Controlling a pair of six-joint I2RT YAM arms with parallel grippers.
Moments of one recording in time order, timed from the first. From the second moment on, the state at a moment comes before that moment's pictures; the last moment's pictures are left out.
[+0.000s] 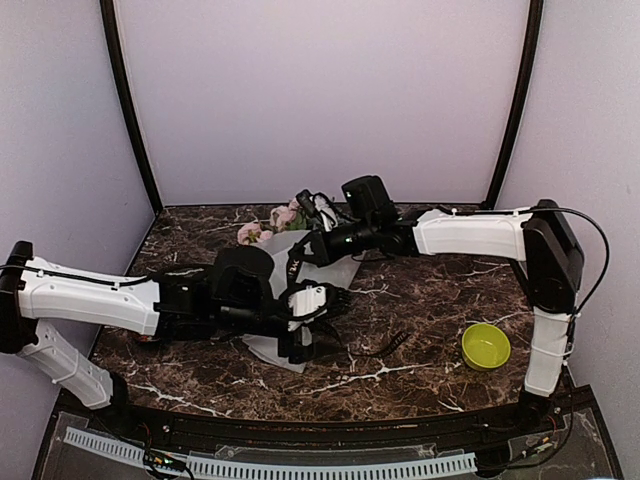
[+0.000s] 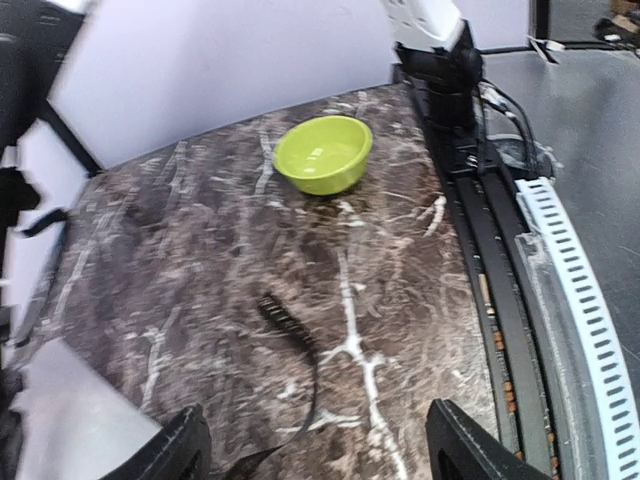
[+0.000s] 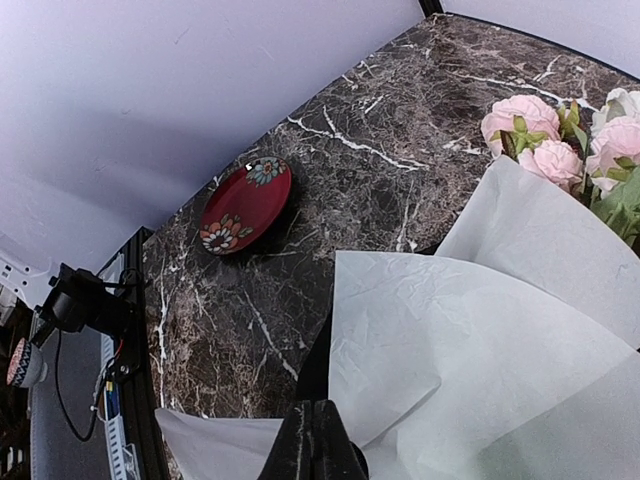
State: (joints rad) left arm -1.17 1.46 0.94 0.04 0.22 0.41; right arm 0.82 1.94 1.48 -0.05 -0.55 0.28
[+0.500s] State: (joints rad) left arm -0.90 1.29 0.59 0.40 -0.06 0.05; right arm 0.86 1.94 1.48 -0.06 -0.55 0.27
